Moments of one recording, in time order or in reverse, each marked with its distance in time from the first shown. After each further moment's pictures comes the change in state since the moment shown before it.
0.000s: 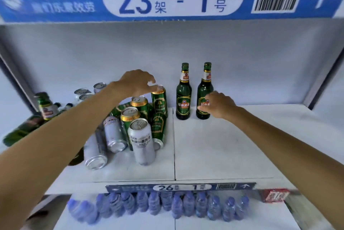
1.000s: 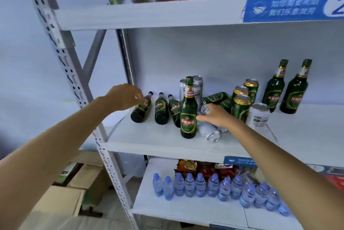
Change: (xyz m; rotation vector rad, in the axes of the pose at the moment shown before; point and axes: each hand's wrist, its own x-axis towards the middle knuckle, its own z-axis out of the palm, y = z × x) left_hand -0.299 -0.349 -0.012 -0.012 -0.004 -0.234; right_hand -0.097 -0.393 0.054 0.506 -0.164 -0.088
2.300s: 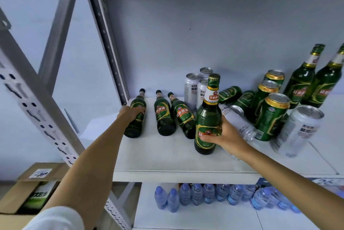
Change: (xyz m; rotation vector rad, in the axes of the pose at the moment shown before) left_hand 0.204 -0.098 0.205 -0.785 -0.130 -0.675; right_hand 0.072 0.027 0.095 0.627 0.101 -0.048
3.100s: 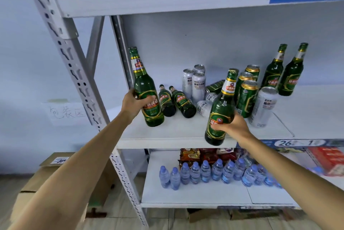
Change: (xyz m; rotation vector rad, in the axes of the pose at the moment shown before) left_hand -0.205 -0.017 -0.065 -0.518 -0.022 0.536; right_hand -0.115 -0.028 -0.017 -0.009 0.297 0.157
